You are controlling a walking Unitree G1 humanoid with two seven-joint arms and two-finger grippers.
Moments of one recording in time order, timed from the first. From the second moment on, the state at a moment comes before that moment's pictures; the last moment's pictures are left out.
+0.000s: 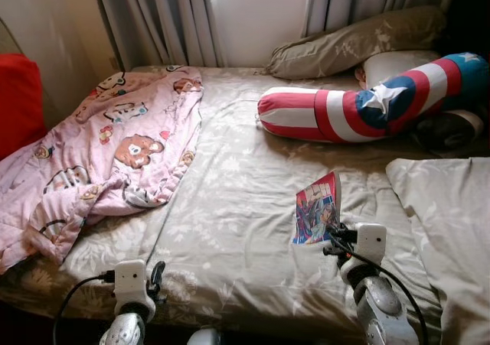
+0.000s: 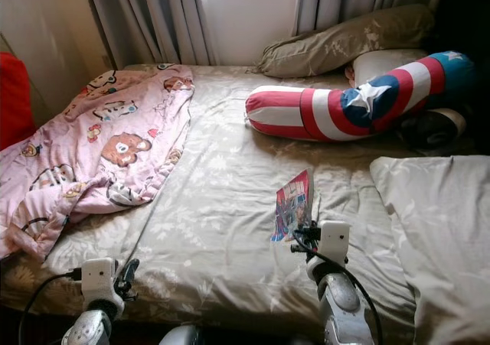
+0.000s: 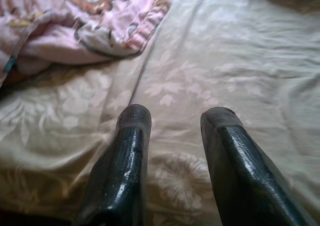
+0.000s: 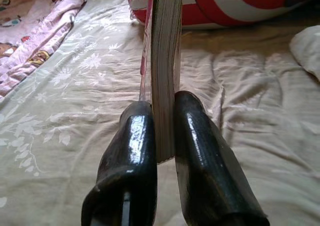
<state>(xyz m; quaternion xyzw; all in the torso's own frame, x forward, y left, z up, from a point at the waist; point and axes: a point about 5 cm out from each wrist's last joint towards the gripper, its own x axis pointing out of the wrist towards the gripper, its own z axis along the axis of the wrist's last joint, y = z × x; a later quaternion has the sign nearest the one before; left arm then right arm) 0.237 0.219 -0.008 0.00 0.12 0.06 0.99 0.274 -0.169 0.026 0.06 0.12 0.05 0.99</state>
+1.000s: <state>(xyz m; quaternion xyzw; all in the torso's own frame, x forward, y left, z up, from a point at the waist) 0.238 0.215 -0.004 -0.01 0.12 0.05 0.99 0.273 -0.171 0.025 0.07 0.12 0.05 0.99</state>
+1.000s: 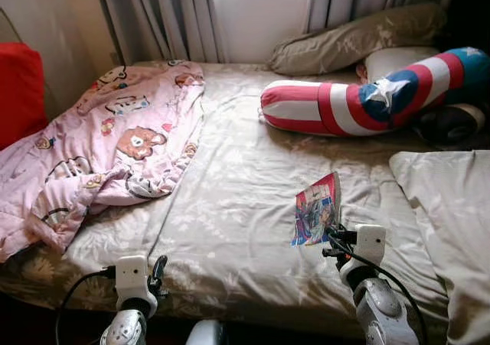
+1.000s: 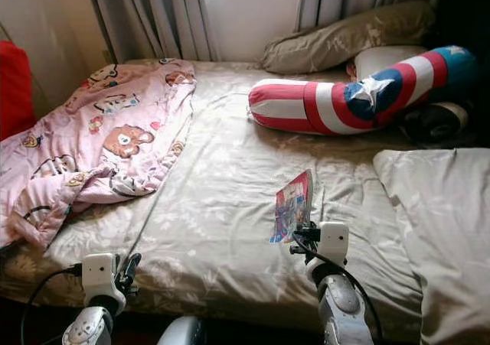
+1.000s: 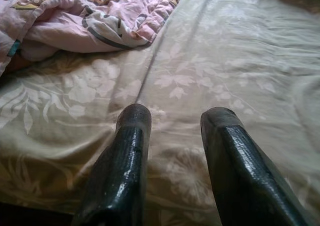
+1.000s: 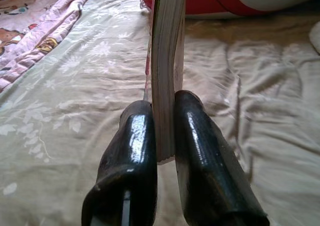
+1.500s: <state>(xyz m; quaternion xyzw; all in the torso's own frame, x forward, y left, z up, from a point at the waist) 0.237 0.222 -0.002 -0.01 0.11 0.06 0.99 0.282 -0.165 0.034 0.07 0.11 0.05 0.99</state>
